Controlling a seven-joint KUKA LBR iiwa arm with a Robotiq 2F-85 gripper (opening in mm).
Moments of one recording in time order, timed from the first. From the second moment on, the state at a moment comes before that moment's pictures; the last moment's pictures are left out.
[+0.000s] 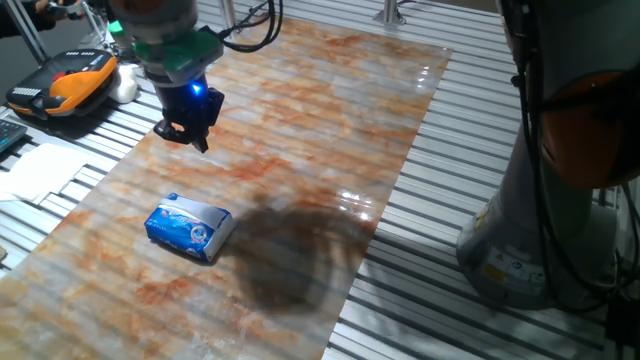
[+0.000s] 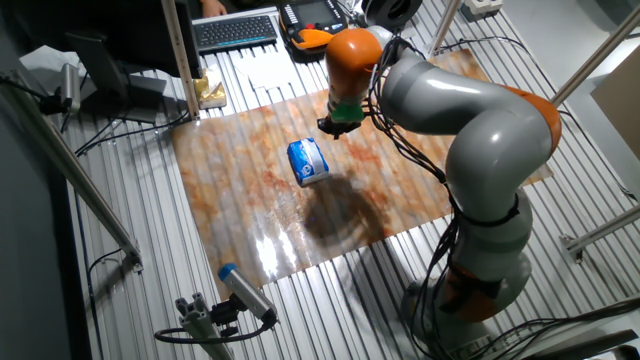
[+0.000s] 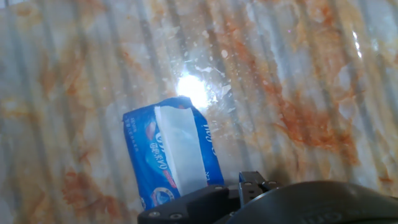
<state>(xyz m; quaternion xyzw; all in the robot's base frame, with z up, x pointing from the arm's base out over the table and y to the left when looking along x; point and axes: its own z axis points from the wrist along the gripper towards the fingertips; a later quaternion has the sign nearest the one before) 0.548 0.152 0.203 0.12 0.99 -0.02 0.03</state>
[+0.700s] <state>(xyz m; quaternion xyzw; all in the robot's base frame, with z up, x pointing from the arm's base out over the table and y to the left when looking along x) 0.548 0.152 0.203 0.12 0.99 -0.02 0.04</state>
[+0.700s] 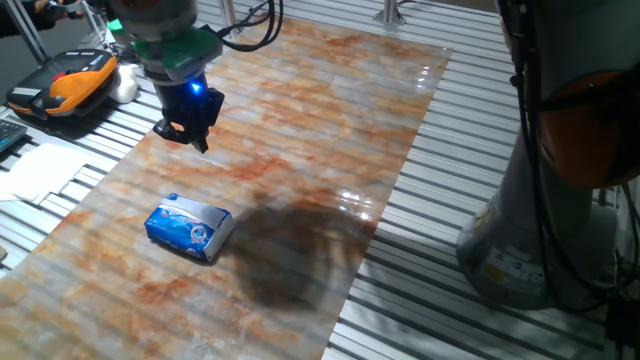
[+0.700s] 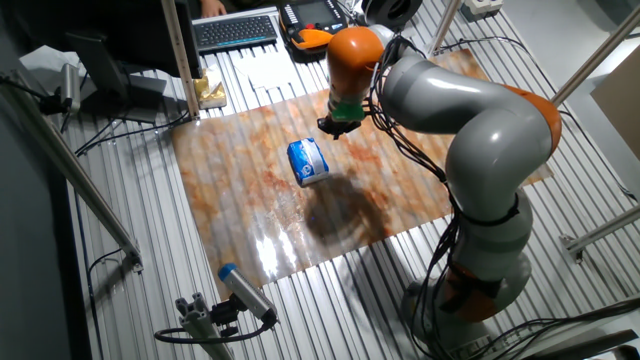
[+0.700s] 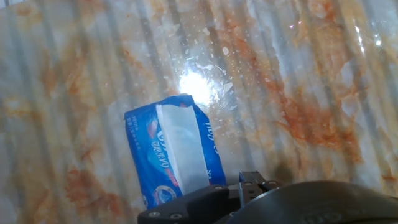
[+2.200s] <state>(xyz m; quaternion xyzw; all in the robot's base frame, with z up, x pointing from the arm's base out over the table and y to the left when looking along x) 0.561 0.191 0.191 0.14 0.99 -0.03 0.04</state>
